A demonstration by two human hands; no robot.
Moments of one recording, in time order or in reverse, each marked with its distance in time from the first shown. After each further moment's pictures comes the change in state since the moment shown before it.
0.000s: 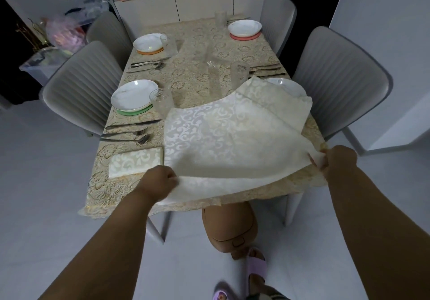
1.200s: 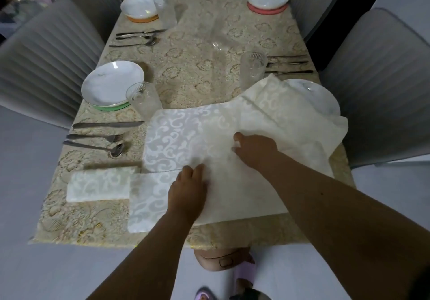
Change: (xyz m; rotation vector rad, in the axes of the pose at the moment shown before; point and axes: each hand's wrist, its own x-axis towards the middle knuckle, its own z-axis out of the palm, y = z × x) left_hand 0.127 0.066 0.089 0.167 0.109 -0.031; right_hand 0.093 -0.020 0.207 -1.546 -0.644 -0.752
